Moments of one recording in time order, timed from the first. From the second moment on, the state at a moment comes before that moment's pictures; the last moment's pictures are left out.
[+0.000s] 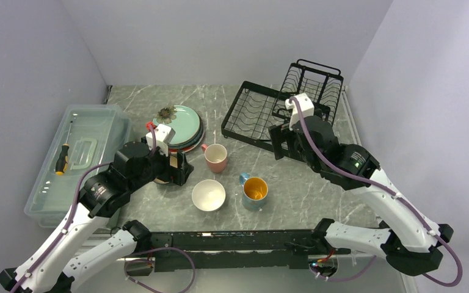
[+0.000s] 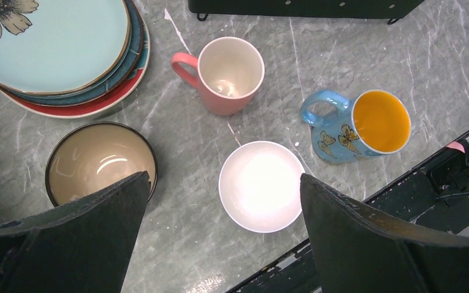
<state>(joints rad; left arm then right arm) -0.66 0.71 0.98 -0.74 -0.06 -0.25 0.84 1.00 1.37 -0.91 0.51 0.17</state>
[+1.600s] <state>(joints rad) -0.66 0.62 0.97 -0.75 0.01 -0.25 0.39 1.32 1.54 -0.85 0.17 -0.32</state>
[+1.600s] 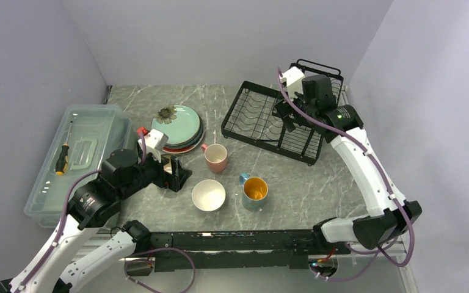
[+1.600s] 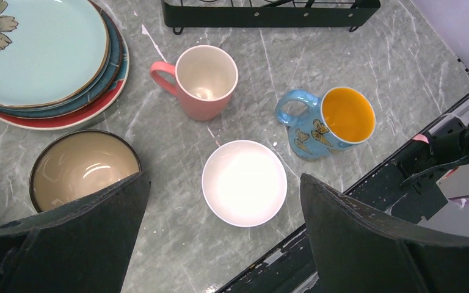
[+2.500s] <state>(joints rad) -0.66 0.62 0.97 -0.75 0.03 -0.25 0.36 1.42 1.56 -0.89 0.10 -0.31</state>
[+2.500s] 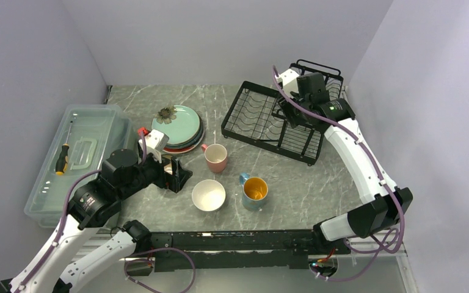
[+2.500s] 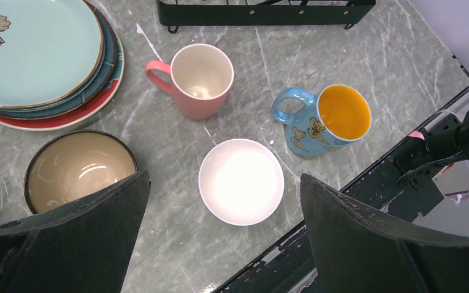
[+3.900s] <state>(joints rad) -0.66 0.65 0.97 -0.75 0.02 -0.25 0.37 1.39 1.54 -0.87 0.24 -0.02</state>
